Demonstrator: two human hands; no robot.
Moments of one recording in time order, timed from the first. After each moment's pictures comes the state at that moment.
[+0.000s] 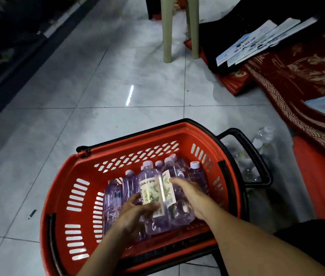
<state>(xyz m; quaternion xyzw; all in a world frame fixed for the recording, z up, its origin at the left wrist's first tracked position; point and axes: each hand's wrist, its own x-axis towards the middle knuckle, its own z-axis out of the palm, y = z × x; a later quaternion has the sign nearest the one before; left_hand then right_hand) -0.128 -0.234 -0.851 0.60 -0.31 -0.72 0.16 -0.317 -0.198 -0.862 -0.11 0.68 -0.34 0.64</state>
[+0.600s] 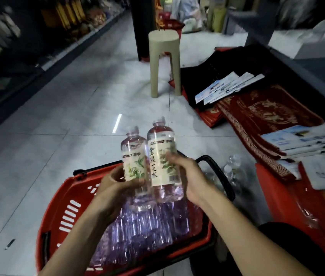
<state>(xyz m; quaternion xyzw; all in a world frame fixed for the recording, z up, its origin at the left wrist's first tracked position) -0.155 -0.255 -0.683 0.41 -0.43 -0.75 0.29 -0.351 -0.191 -0.685 -0.20 0.50 -0.56 0.62</state>
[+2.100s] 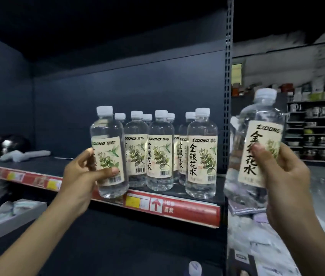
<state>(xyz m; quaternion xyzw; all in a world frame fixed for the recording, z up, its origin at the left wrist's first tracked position) -0.631 0.065 -0.283 -0.21 -0.55 -0.78 0.21 -0.494 0.397 -0.267 -0.10 0.59 -0.65 -0.48</state>
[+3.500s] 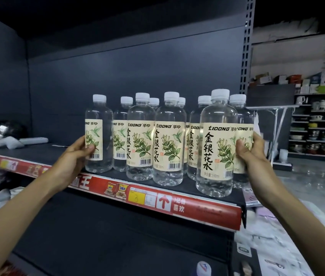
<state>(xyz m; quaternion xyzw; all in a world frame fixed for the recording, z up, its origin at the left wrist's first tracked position) -0.744 0.003 -0.293 -0.23 -0.65 -0.71 0.15 -0.611 0.418 -0.280 -0.13 0.71 -0.60 -0.34</state>
